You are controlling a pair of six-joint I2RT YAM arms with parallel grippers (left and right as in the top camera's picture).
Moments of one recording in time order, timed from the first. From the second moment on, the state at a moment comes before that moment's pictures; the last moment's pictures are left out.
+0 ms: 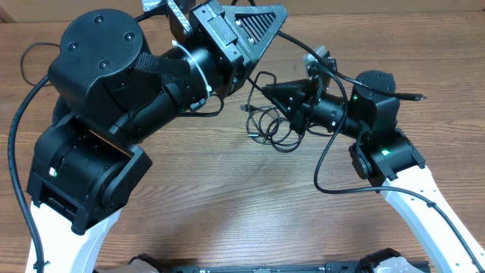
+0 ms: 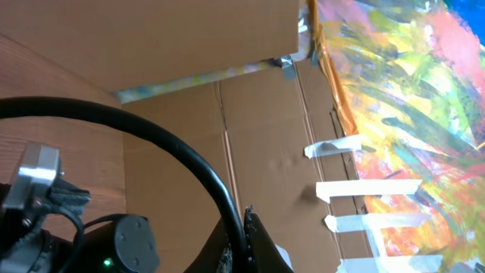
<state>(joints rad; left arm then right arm) -0.58 1.44 2.15 -0.71 0.32 -1.36 0.35 1.25 1.01 0.02 -0.69 0.32</state>
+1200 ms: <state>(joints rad) -0.58 1.44 2.15 -0.77 0.28 -1.45 0.41 1.25 1.01 0.12 -0.69 -0.06</state>
